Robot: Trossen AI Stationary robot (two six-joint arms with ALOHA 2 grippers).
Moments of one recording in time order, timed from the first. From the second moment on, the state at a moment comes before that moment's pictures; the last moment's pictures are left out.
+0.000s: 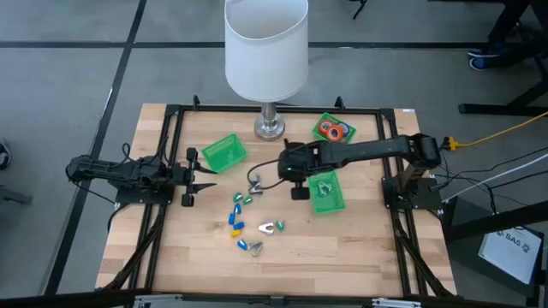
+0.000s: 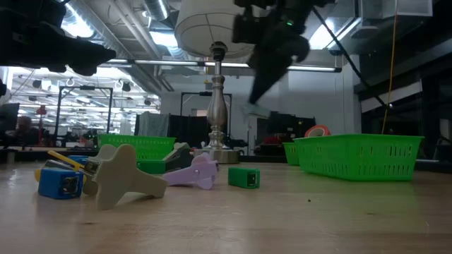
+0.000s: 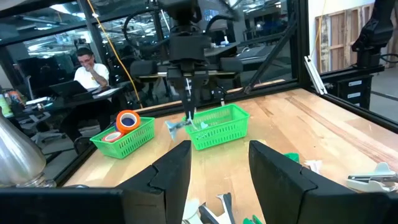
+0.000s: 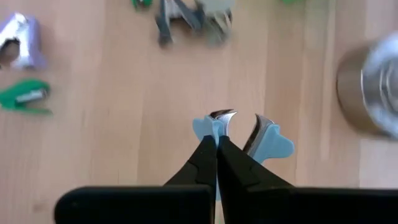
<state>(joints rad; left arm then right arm) -0.10 0.02 0.01 0.03 -0.11 0.20 0.02 1.78 1.41 -0.78 0.14 -0.11</state>
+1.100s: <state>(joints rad) -0.10 0.02 0.01 0.03 -0.11 0.20 0.00 1.40 0.86 -0.72 0.02 0.28</state>
